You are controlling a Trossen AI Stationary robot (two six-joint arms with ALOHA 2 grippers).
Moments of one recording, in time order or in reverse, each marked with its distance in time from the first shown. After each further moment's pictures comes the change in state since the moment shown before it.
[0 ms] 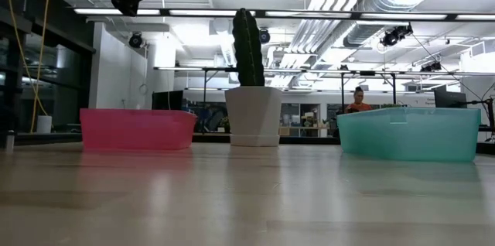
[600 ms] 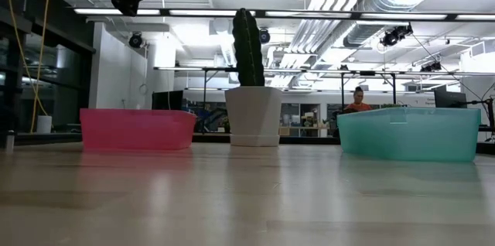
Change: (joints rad) left arm 0.000 0.000 0.000 0.000 -0.002 0.000; right arm -0.040 0.000 -0.001 0.001 0.003 -0.018
